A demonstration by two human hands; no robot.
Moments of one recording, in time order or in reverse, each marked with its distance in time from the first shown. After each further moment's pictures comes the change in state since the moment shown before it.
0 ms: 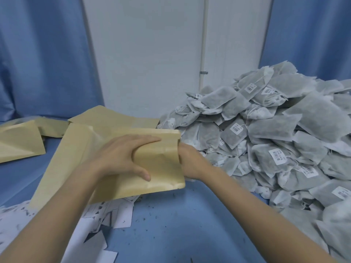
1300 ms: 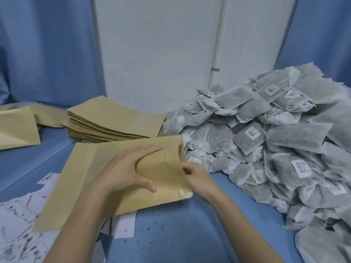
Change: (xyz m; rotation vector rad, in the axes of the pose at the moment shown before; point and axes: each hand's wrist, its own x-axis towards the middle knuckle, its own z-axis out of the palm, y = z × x) left_hand -0.003 -0.032 0.055 -0.386 0.100 -0.120; right_hand -0.017 -0.008 0.027 0.710 -0.081 0.357
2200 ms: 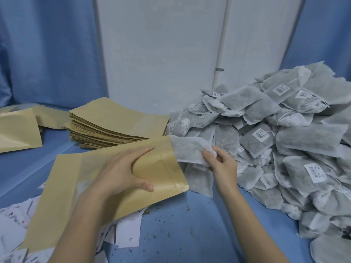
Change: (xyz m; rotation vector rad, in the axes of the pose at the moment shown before) left_hand -0.002 -0.011 -0.007 0.051 0.101 -0.090; right_hand 0.020 0.015 -0.025 0.273 0.628 -0.108
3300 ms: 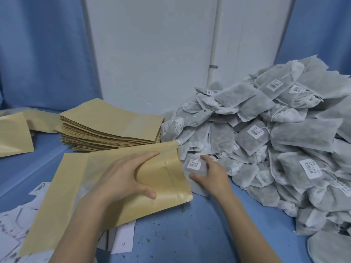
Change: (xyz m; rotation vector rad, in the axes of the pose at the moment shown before) left_hand 0.003 0.016 0.011 0.073 -0.079 0.070; right_hand 0.011 0.037 -0.016 -0.829 -0.152 -0.003
